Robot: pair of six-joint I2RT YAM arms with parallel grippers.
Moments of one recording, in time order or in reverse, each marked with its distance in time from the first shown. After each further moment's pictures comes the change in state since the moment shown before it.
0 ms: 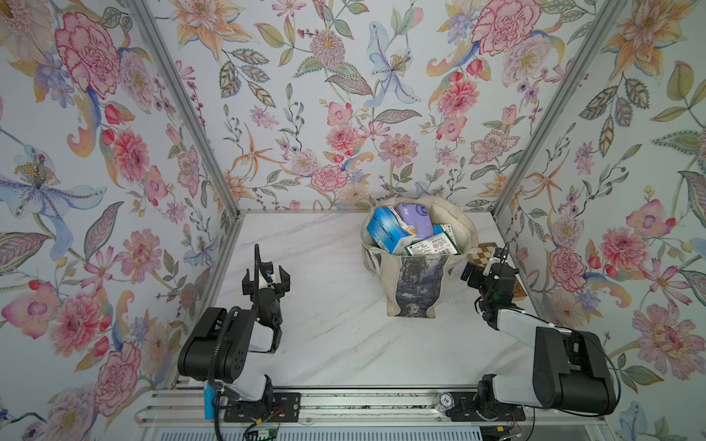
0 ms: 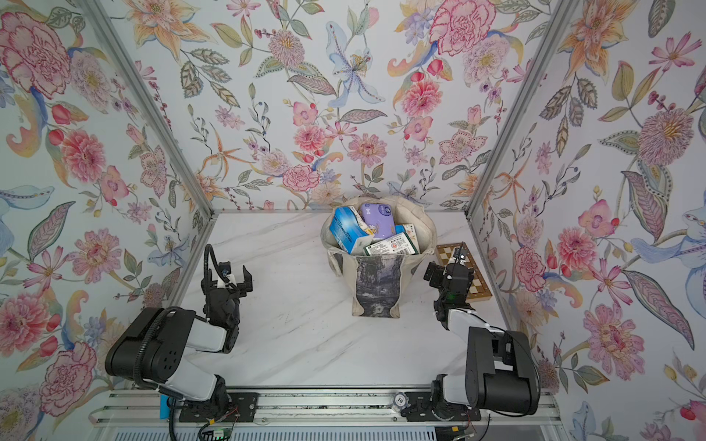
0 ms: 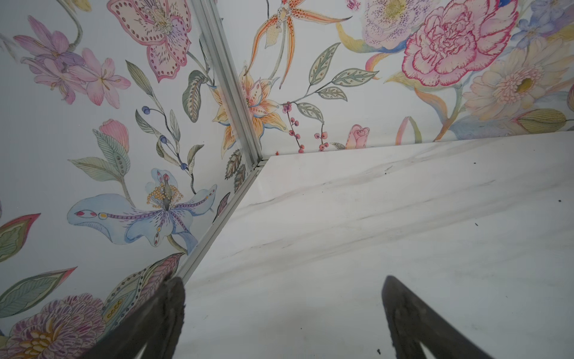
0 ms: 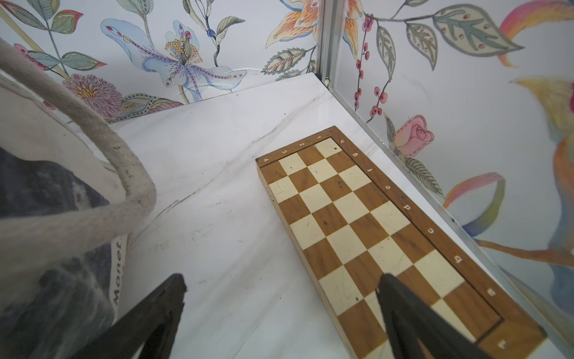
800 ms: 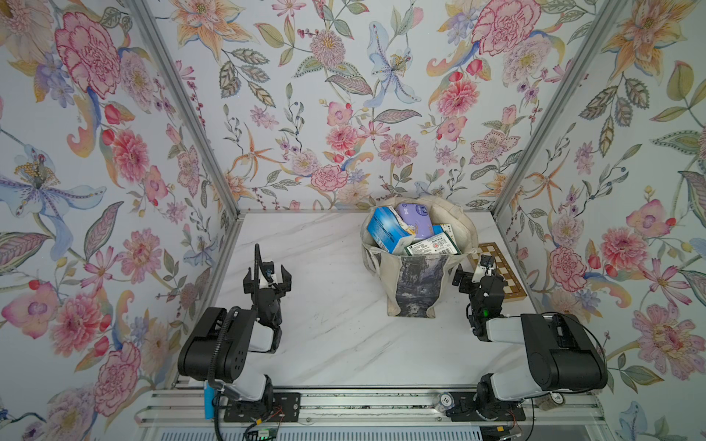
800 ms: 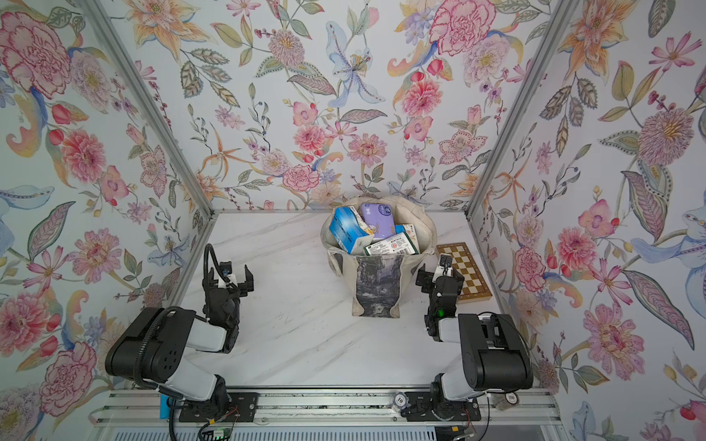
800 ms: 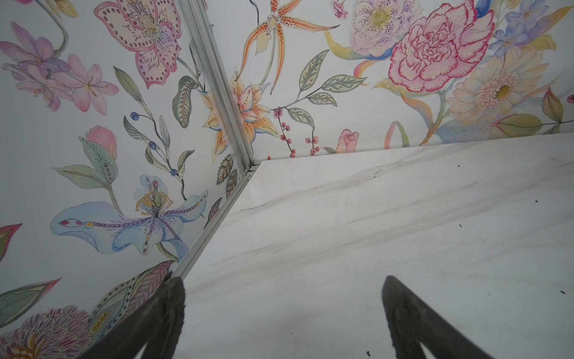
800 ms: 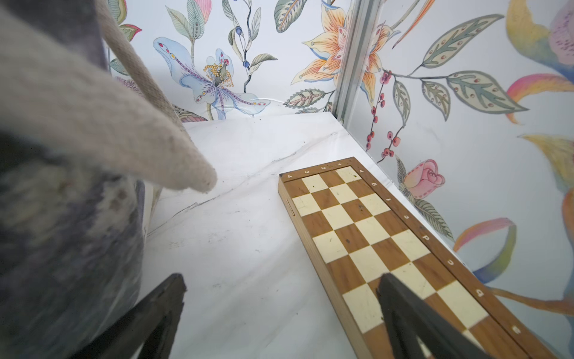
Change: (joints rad) left arm 0.000 0.000 0.000 0.006 0.027 0.000; right arm 0.080 0.099 -0.138 0.393 0.055 -0.124
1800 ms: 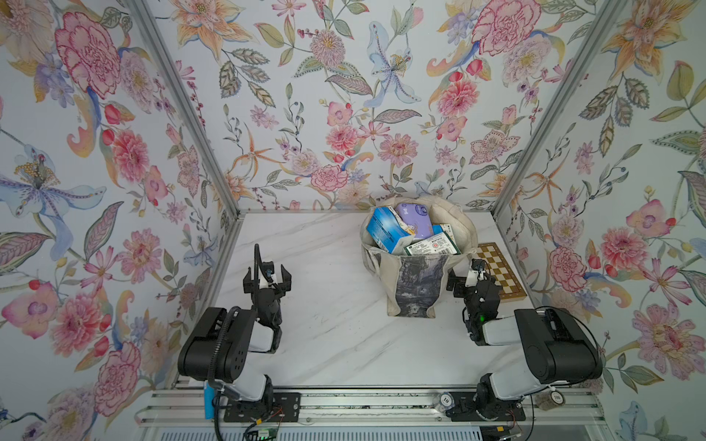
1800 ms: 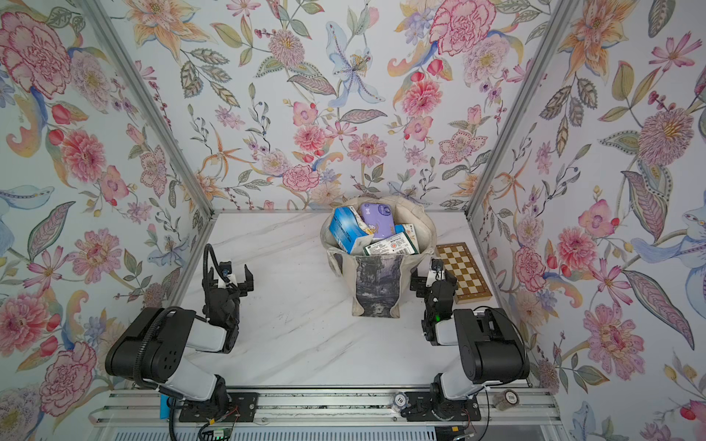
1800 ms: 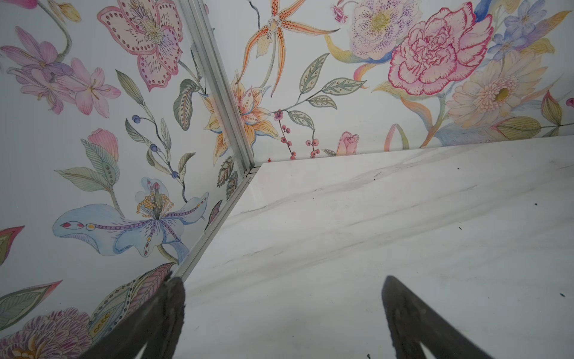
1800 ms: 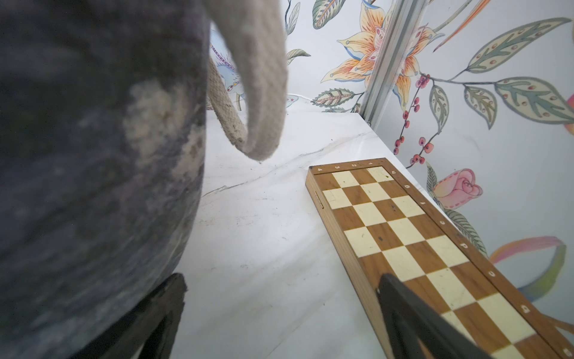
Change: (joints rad) left arm 0.000 0.000 -0.001 0.011 0.000 0.003; right arm 0.042 0.050 -0.046 0.104 -0.057 -0.054
